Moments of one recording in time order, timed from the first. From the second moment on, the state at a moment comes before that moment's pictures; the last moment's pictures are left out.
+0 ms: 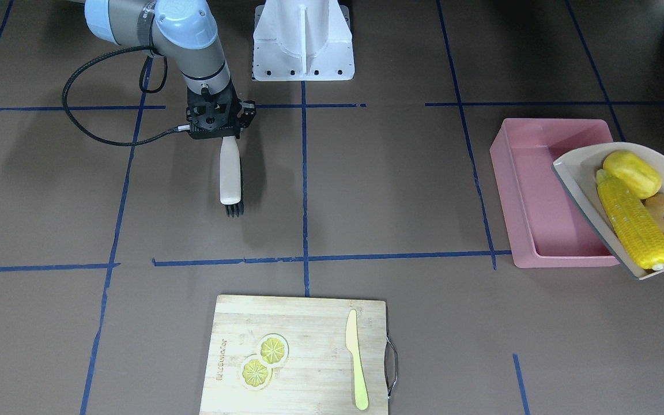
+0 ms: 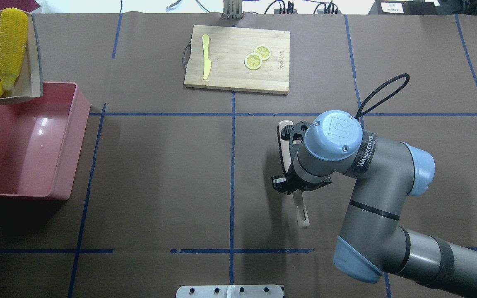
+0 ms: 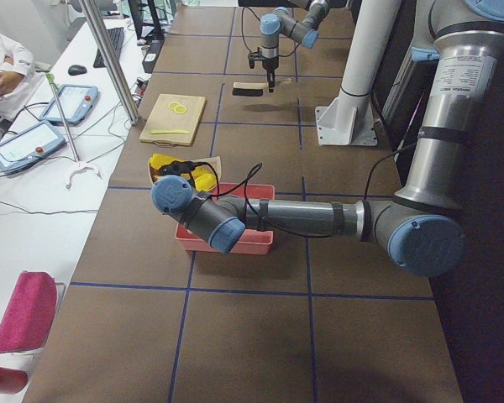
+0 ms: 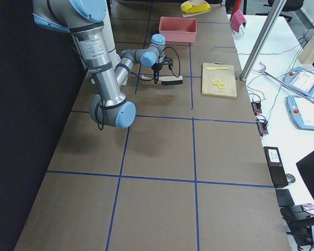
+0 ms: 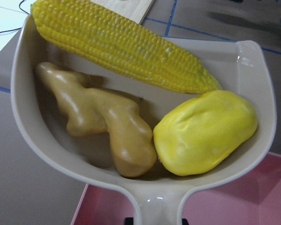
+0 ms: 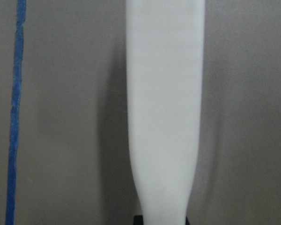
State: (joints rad) left arm -1.50 -1.73 -1.43 -2.14 -2.77 0.78; right arm 0.48 -1.11 1.91 -1.66 1.95 1.13
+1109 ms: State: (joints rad) left arm -1.46 -1.73 -1.43 -2.04 -2.50 1.08; right arm 0.48 -1.11 1.92 -1.66 1.95 1.13
